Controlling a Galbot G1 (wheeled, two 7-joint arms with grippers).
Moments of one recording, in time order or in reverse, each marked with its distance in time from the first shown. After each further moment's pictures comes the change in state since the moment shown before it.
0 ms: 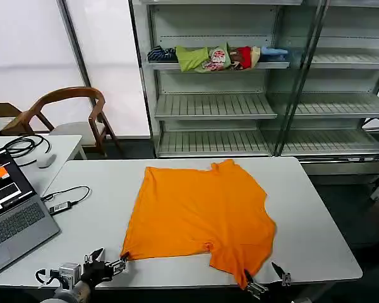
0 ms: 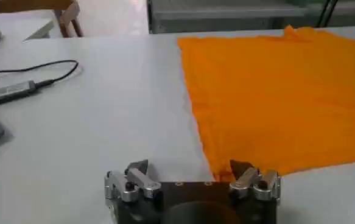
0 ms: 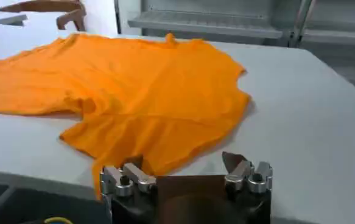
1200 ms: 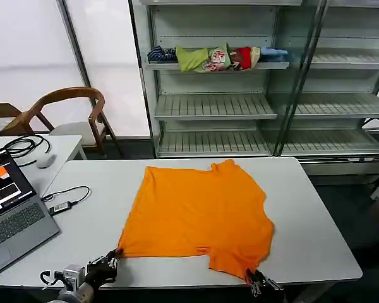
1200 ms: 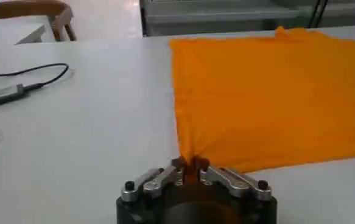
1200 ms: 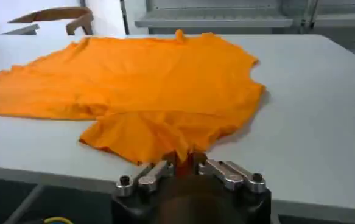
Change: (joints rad) left arm -0.004 -0.018 0.017 -0.001 0.038 -0.015 0.040; right arm 0.014 0.001 -0.009 0.006 0.061 0.010 -0.005
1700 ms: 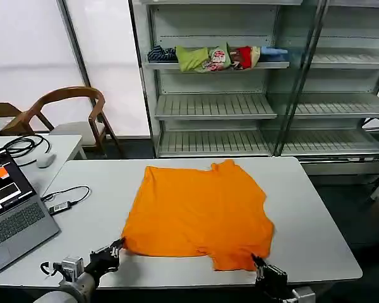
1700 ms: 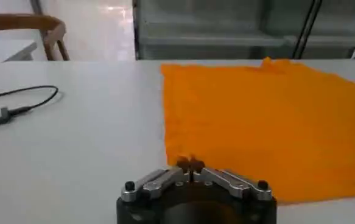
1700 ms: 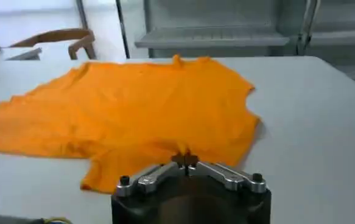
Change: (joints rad) left arm -0.093 -0.005 0.000 0.022 -0.075 -0.068 0.047; right arm 0.141 -0.018 0.036 0.002 0.089 -0.033 0.019
